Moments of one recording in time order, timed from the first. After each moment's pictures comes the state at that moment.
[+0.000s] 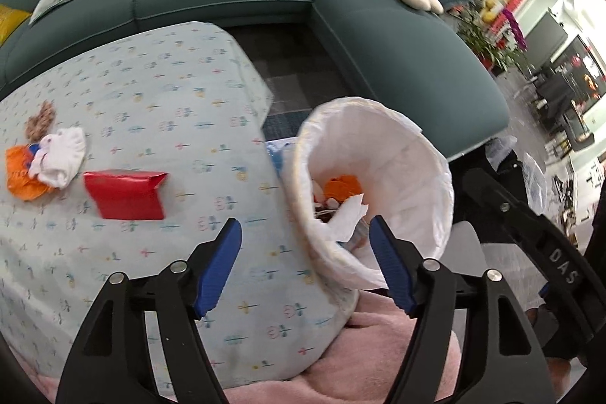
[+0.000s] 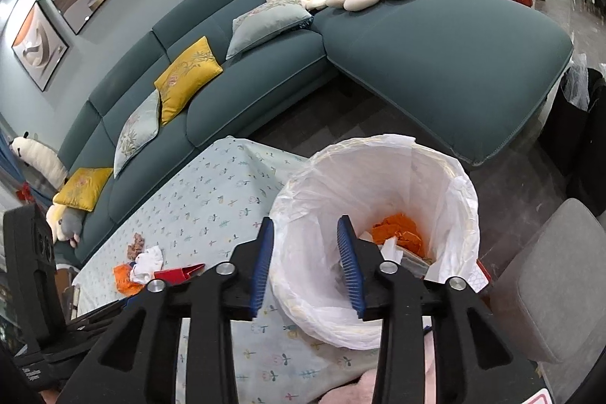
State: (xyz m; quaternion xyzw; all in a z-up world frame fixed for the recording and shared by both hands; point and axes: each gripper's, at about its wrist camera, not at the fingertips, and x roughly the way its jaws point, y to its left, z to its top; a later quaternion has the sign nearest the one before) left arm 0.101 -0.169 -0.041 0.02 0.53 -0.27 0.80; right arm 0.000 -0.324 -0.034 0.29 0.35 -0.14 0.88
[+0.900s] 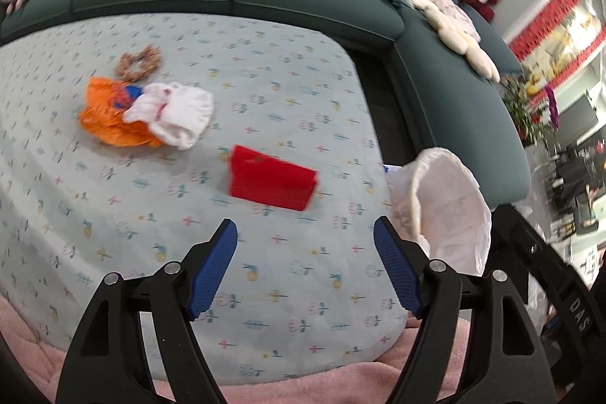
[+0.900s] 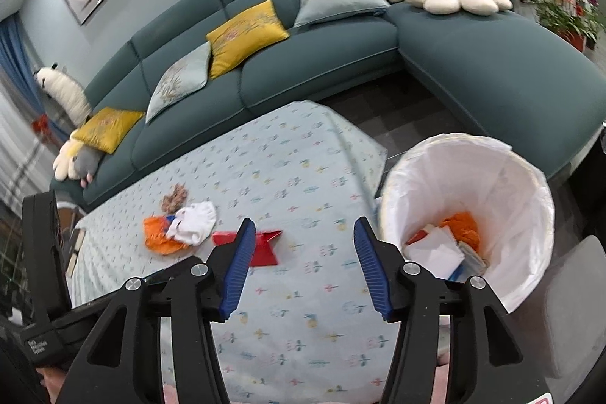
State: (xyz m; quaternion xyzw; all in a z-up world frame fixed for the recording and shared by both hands) left arm 0.132 -0.012 -0.043 -0.10 0.53 -0.17 0.82; right arm 0.055 -0.189 -0.012 0.21 0.39 -0.06 0.89
